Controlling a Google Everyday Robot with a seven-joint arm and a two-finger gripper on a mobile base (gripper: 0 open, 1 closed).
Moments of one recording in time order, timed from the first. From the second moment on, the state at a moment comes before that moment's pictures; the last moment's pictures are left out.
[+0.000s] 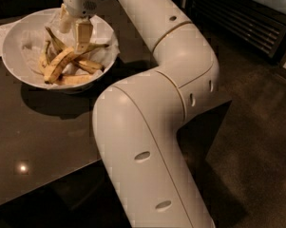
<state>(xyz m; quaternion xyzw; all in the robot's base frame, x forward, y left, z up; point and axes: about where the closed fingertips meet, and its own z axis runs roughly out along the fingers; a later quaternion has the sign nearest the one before) 0.688 0.180 0.934 -0.87 0.44 0.09 0.21</state>
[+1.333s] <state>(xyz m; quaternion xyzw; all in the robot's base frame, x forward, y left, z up) 0.673 0.193 0.912 -0.86 0.46 0.13 0.18</state>
